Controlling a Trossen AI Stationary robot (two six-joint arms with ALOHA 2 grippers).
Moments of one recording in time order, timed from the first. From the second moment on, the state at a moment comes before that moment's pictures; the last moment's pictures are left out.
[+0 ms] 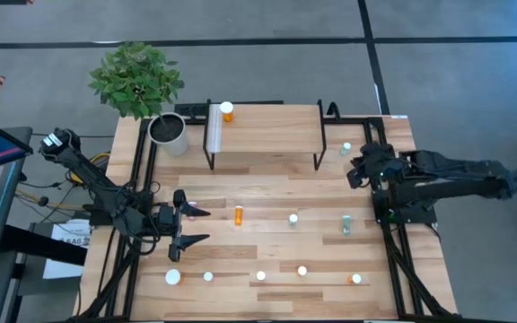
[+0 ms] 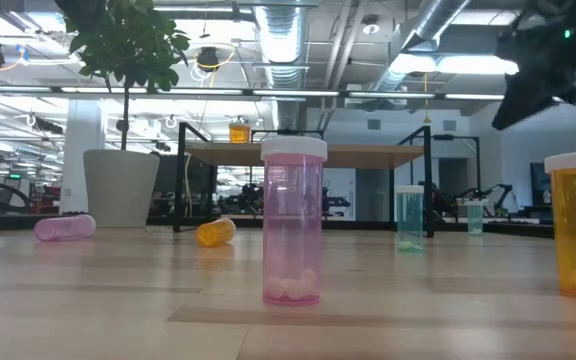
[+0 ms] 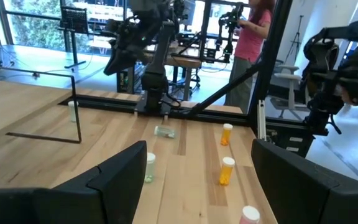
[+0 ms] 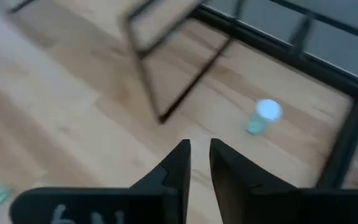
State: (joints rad) left arm -0.73 0.93 0.47 0.41 -0.76 -0.19; right arm -0.09 0.61 0.66 -0.97 0.56 0.68
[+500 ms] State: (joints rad) left arm -0.70 0.93 0.47 0.41 -0.74 -0.19; right arm -0.32 0.61 0.62 -0.76 0.64 0.67
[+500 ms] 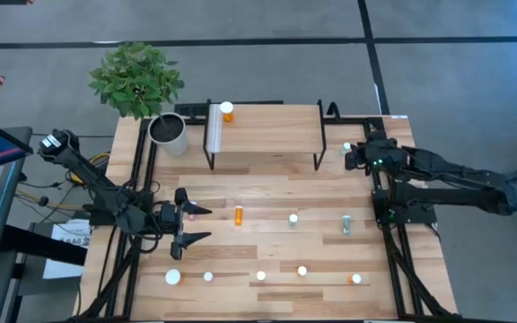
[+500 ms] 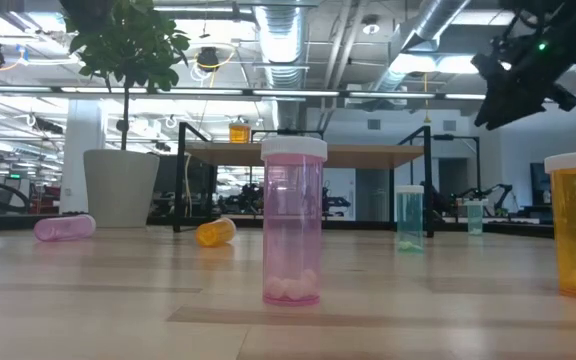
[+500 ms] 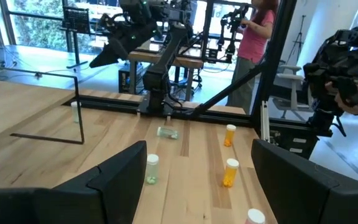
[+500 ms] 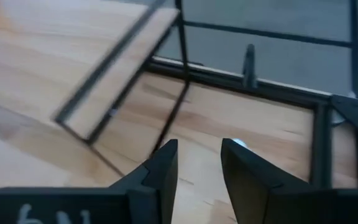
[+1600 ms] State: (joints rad) left arm -0.70 0.93 0.47 0.40 -0.73 -0.20; right arm -0.51 0.98 0.62 -0.60 0.61 0.49
